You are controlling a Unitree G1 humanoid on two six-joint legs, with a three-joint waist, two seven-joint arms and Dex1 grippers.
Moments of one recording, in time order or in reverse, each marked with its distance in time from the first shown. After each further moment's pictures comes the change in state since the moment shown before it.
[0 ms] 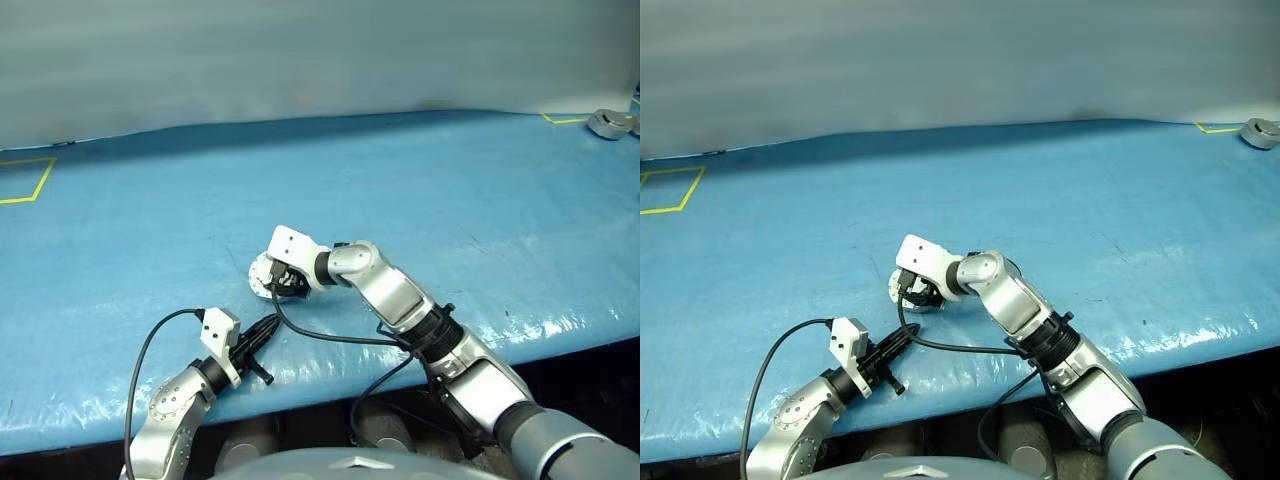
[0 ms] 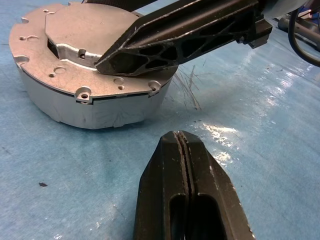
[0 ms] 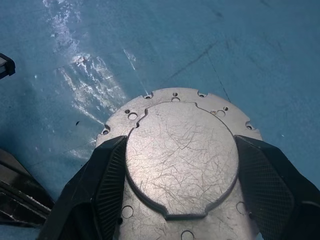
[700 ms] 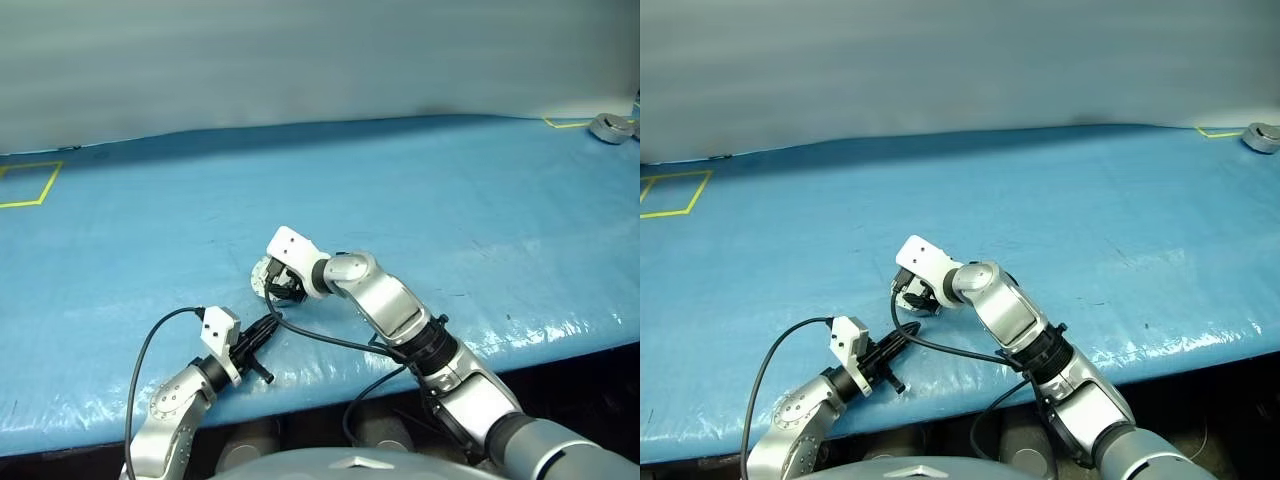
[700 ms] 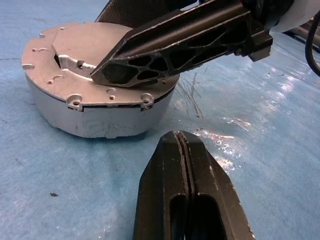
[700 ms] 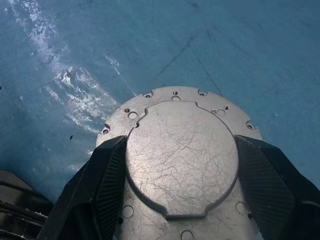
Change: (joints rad) left arm -0.013 0.000 0.000 0.000 0.000 0.000 -0.001; right arm 0.079 0.046 -0.022 -0.090 0.011 0.127 -0.132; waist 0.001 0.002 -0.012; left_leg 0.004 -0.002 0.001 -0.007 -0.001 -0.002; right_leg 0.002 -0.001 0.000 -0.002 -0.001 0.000
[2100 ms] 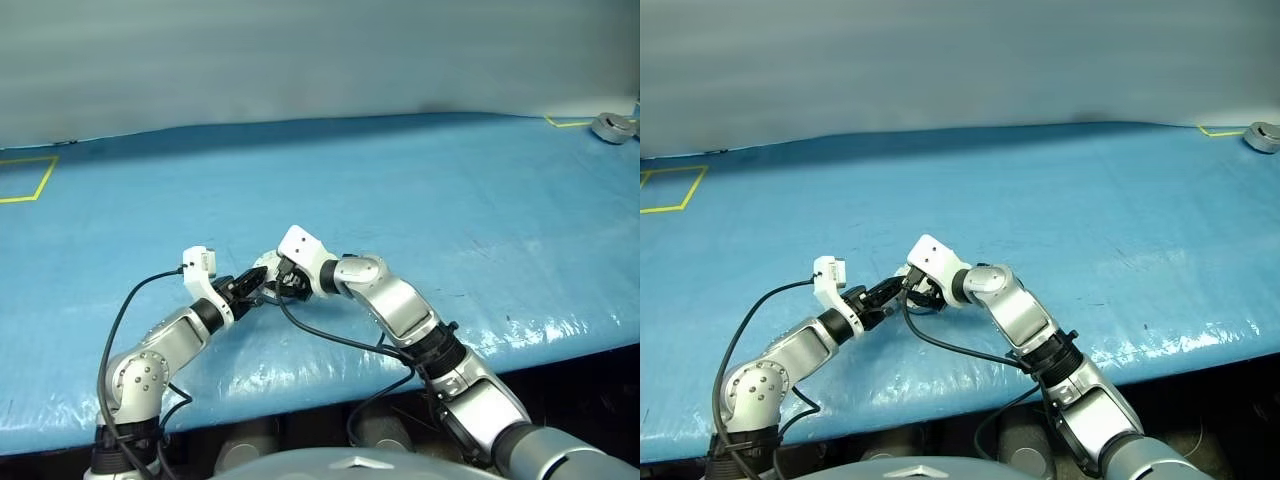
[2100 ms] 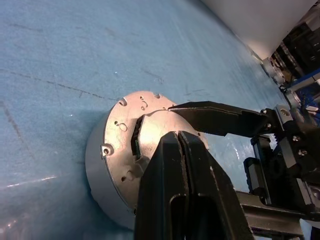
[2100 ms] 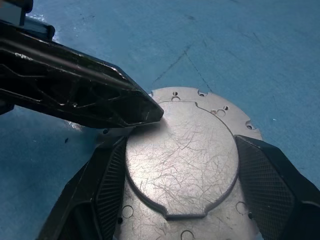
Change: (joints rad) left arm -0.298 -0.012 0.267 -0.174 -0.574 0.817 0.510; right arm 0.047 -0.028 -0.064 0.049 0.057 -0.165 0.008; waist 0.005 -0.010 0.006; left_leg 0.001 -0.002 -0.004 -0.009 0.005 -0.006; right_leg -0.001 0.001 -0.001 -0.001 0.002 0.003
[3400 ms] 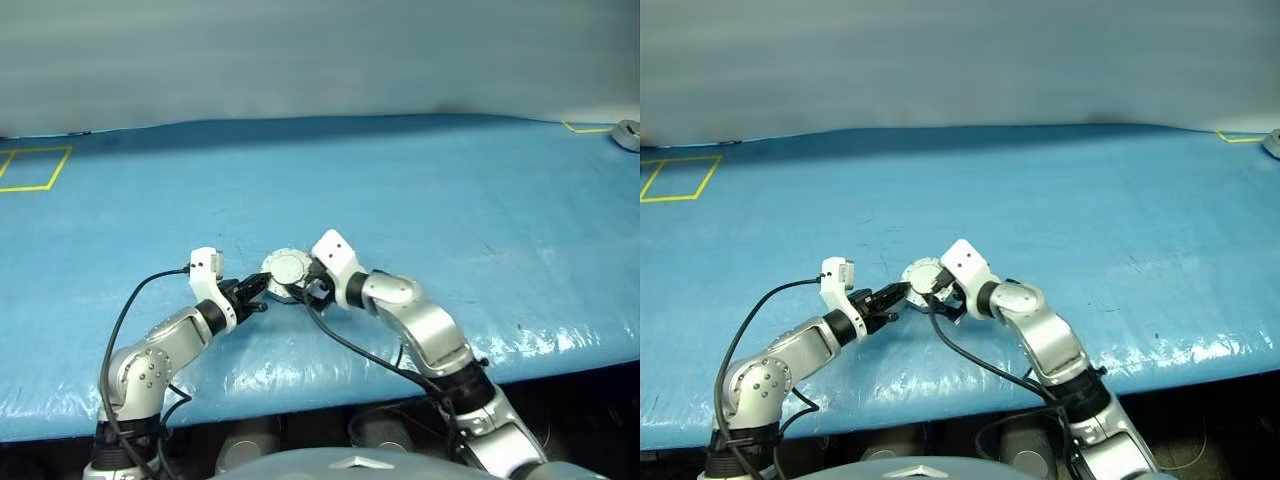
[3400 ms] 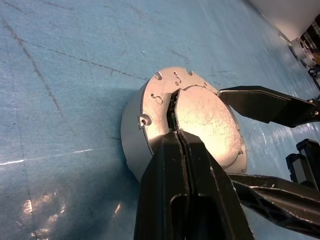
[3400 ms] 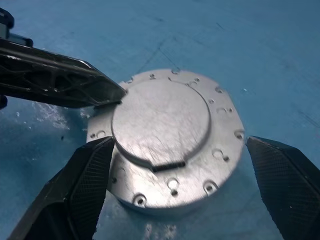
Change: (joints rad) left arm -0.007 0.027 -0.019 -0.021 0.064 0.050 -0.027; right arm 0.278 -0.049 -0.201 -0.298 0.088 0.105 -0.076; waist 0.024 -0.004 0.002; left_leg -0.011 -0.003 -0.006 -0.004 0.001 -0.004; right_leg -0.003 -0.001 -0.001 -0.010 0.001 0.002
